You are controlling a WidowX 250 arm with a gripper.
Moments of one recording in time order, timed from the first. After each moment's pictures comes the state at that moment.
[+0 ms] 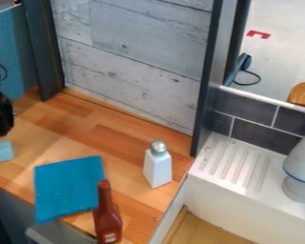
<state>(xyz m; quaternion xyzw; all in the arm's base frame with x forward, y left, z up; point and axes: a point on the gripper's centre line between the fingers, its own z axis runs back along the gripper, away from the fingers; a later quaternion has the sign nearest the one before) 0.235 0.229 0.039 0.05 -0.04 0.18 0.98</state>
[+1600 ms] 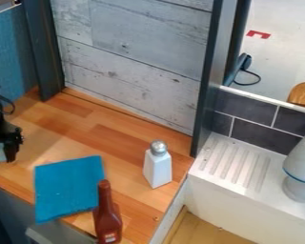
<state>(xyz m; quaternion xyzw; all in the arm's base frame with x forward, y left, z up) 0.231 0.231 -0.016 0.07 -0.06 0.28 0.95</state>
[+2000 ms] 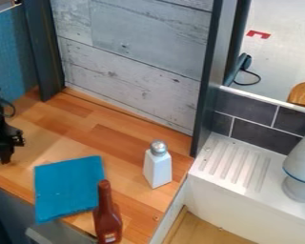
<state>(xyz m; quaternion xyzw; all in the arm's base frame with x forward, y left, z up) 0.229 0.227 -0.020 0.07 -0.07 0.28 0.96</state>
